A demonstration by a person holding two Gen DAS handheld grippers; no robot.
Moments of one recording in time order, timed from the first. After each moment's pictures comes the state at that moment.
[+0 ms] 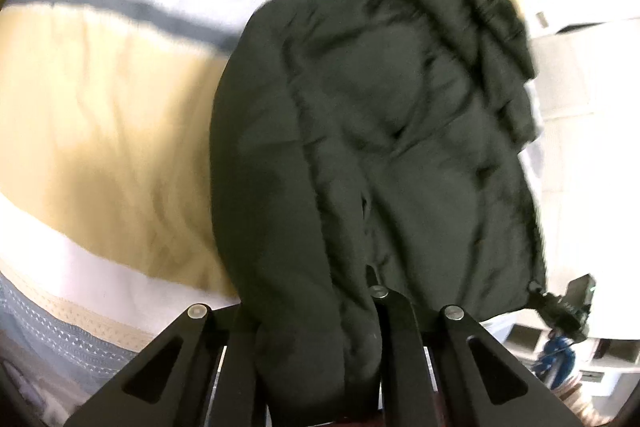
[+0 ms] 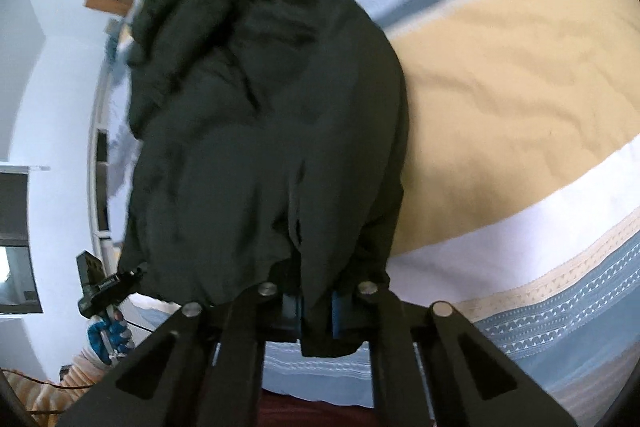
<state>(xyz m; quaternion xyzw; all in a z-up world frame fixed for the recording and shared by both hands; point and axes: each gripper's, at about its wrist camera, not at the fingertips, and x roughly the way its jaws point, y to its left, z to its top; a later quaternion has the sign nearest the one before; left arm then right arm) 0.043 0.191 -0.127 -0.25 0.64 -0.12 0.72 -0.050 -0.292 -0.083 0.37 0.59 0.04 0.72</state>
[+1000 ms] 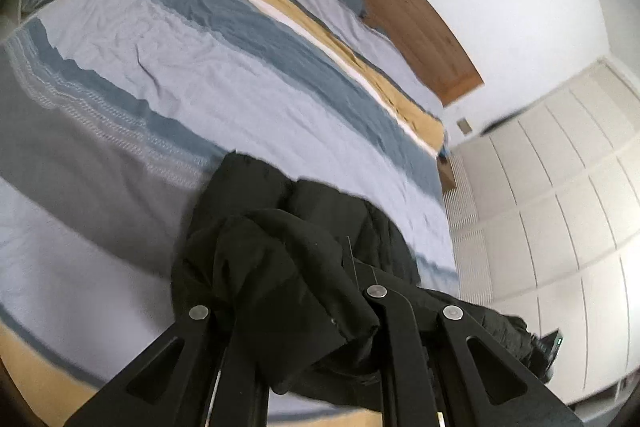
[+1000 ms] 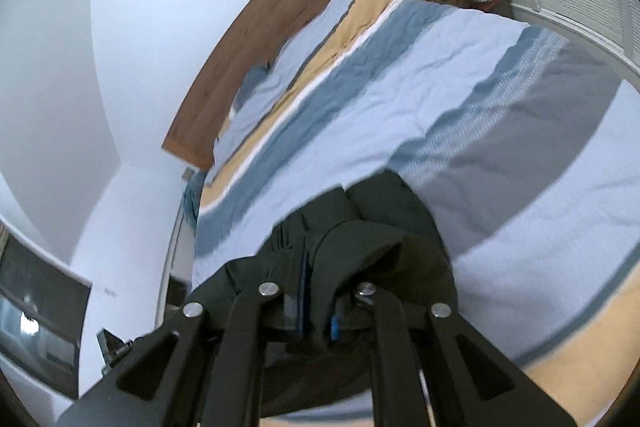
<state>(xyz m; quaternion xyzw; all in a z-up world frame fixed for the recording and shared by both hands) 0.317 0.201 0.046 -0.32 0.44 -0.16 0.82 0.180 -0.379 0.082 0.43 0.32 0.02 0.84</state>
